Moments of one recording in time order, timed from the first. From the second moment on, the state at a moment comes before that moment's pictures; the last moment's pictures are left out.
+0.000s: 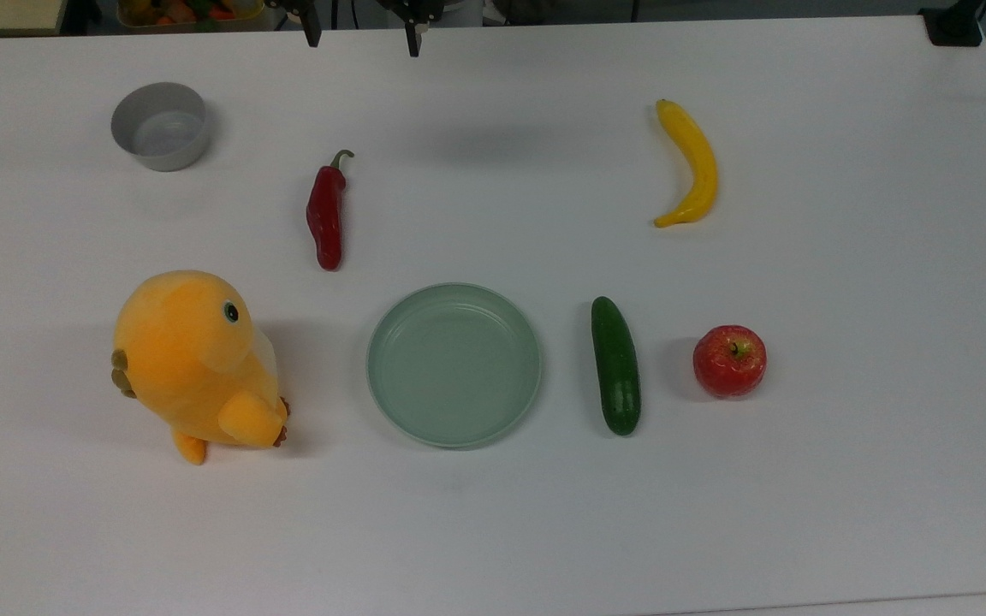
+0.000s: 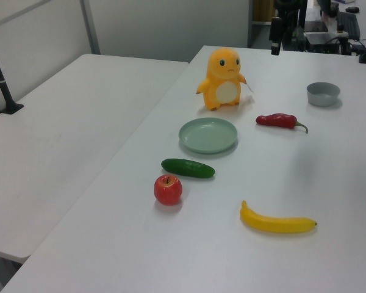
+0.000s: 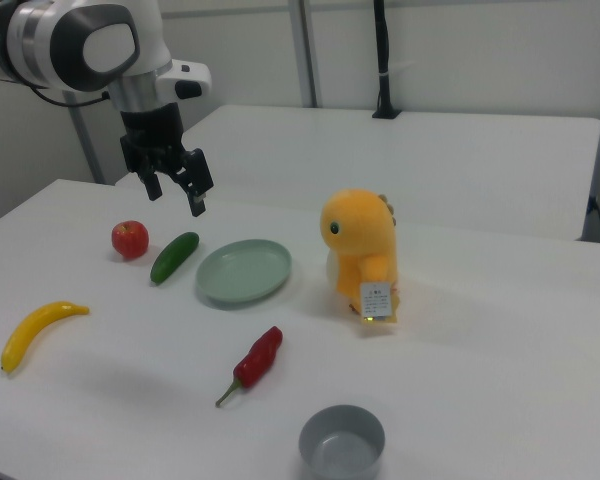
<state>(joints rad) 0.00 0.00 0.01 -1.66 0.04 1.70 0.10</state>
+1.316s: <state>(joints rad) 0.08 0.03 0.04 -1.68 0.06 1.94 0.16</state>
